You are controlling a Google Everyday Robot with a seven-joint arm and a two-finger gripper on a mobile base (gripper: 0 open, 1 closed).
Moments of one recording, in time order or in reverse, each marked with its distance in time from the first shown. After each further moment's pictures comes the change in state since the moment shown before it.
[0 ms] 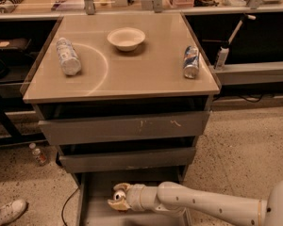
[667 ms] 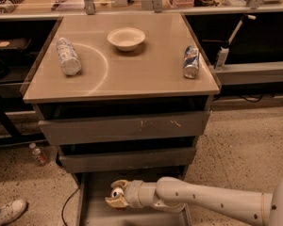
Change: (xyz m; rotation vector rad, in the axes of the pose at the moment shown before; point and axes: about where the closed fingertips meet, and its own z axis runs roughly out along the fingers) arm -0.030 0.009 -0.008 -0.021 0.004 -0.015
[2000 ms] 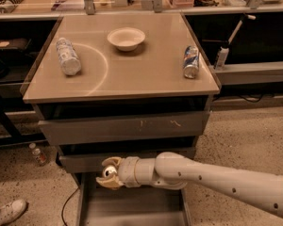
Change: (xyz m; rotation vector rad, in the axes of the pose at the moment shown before) arm -0.145 0.010 -0.052 -0.018 -0.048 -0.164
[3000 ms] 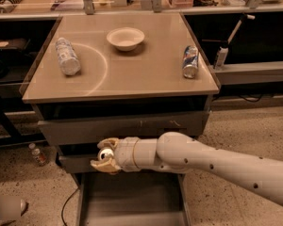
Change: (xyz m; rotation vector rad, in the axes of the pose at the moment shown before) arm -0.106 -0.001 -0.048 0.048 0.011 -0.063
